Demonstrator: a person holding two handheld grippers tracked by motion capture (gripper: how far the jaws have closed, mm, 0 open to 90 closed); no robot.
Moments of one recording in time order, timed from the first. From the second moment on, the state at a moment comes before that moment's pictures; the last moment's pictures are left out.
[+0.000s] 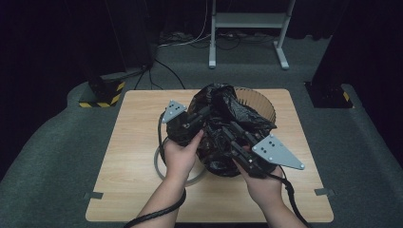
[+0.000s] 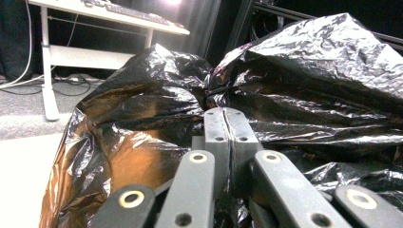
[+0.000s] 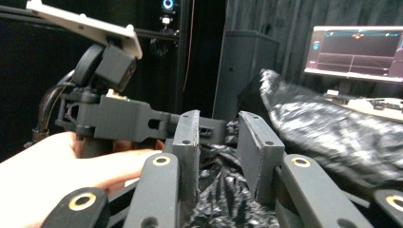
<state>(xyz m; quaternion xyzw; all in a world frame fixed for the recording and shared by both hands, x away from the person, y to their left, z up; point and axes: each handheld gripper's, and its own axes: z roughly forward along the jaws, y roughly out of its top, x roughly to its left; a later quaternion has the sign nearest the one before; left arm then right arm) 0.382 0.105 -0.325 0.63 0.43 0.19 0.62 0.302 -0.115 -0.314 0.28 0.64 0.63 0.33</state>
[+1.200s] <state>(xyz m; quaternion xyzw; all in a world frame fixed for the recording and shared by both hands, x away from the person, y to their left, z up) 0.379 0.109 -0.331 0.64 0.42 0.19 0.62 0.307 -0.195 -0.305 0.33 0.61 0.60 0.39</state>
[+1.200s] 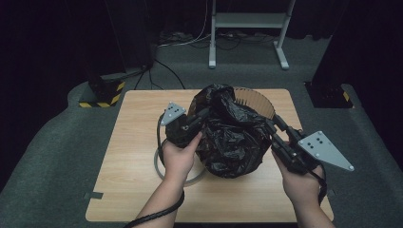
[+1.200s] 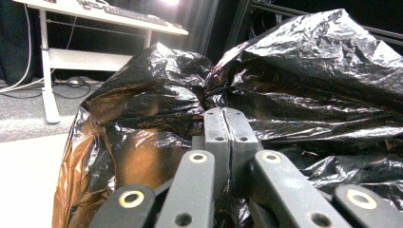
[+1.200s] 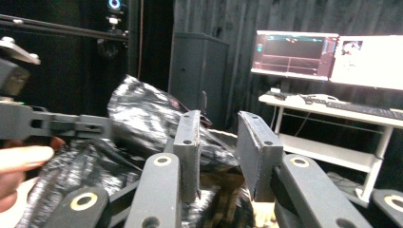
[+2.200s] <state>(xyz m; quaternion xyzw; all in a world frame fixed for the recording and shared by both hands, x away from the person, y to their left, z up) 0.378 0.109 -0.329 0.64 0.41 0.19 0.62 0.336 -0.244 -0.363 0.41 0.64 0.52 0.40</state>
